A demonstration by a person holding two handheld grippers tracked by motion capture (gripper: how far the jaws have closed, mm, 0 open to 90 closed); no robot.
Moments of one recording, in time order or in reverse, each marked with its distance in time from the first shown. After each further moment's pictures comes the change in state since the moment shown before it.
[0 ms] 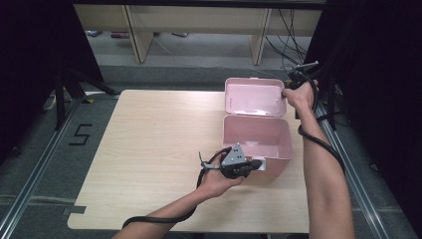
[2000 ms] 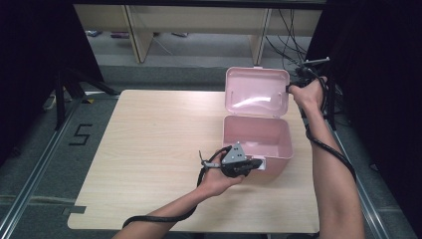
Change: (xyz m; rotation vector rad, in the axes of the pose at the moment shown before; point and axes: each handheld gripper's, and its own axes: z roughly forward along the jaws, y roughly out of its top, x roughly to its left) left arm 0.002 0.003 0.000 0.014 0.002 -0.019; right arm 0.001 -0.005 -0.042 -0.116 0.030 -0.043
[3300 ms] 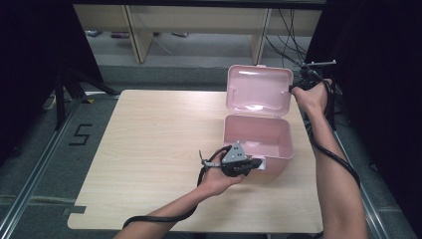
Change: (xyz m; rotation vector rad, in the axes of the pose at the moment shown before) left arm 0.002 0.000 0.001 0.000 -0.007 -0.004; right arm -0.002 -0.009 -0.015 -0.065 0.008 0.019
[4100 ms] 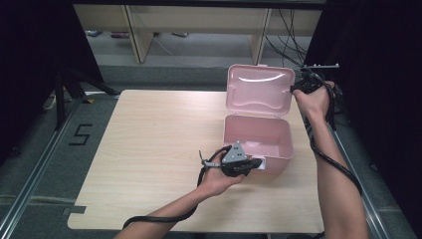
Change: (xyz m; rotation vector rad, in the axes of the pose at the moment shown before) left arm 0.000 0.000 0.000 -0.003 0.001 -0.004; right arm 0.001 -0.010 -0.013 -0.093 -0.003 -0.075
